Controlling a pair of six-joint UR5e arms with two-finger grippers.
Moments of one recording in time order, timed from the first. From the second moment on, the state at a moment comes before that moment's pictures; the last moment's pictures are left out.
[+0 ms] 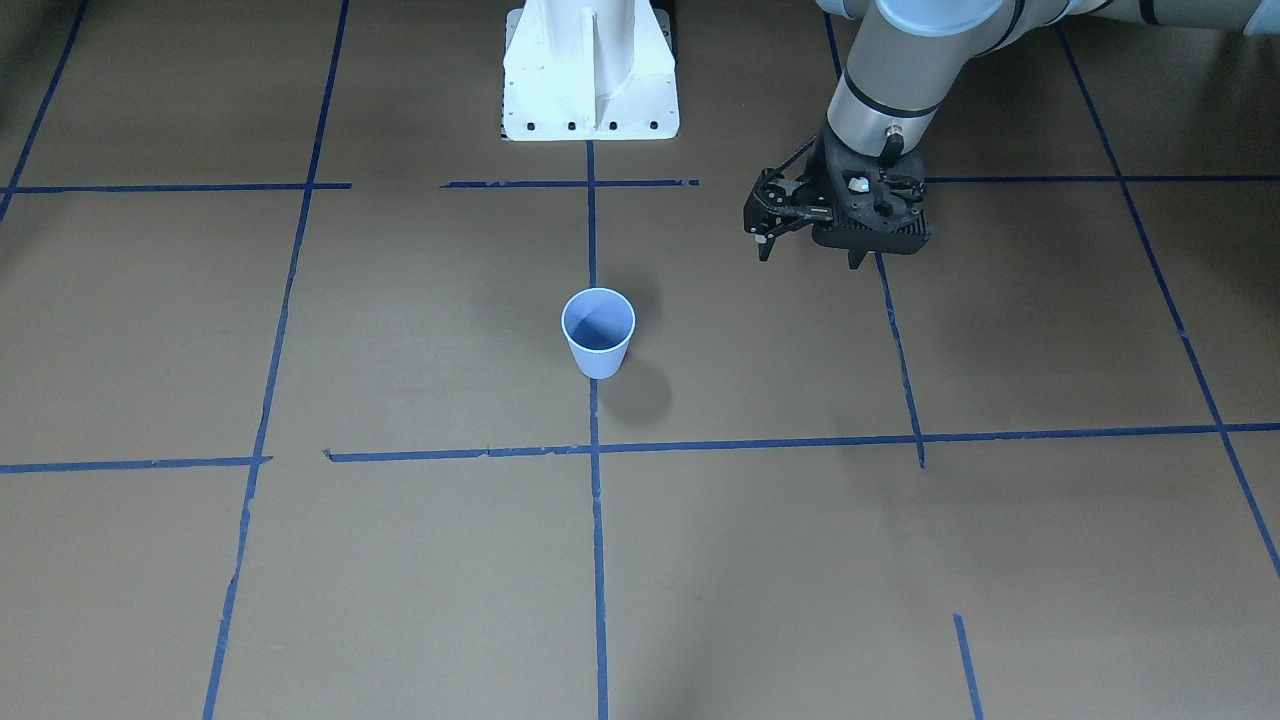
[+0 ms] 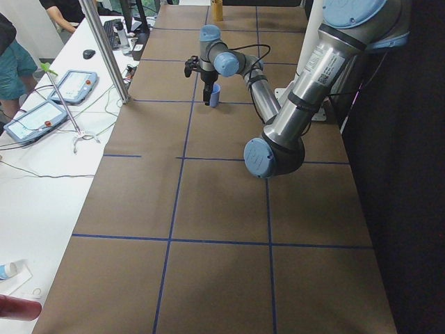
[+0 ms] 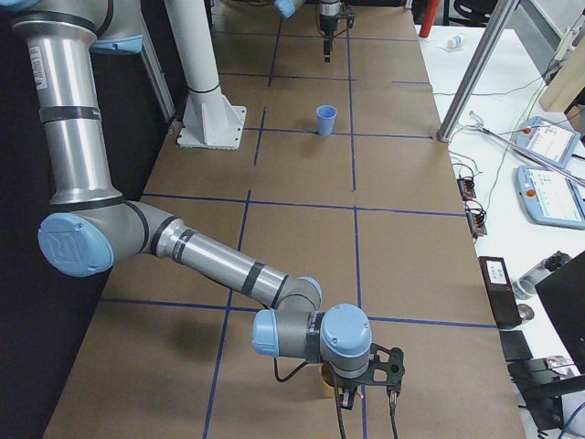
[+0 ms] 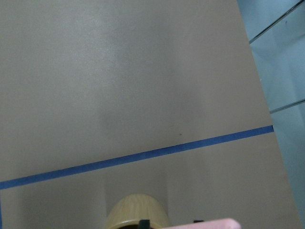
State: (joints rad) left arm -0.79 -2.14 -1.96 -1.35 -2.06 -0.92; right arm 1.75 -1.44 1.10 -1.14 2.24 0.14
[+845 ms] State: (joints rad) left arm -0.78 -2.14 -1.96 -1.36 -2.06 -0.93; right arm 1.75 -1.42 1.11 -1.14 2.22 0.16
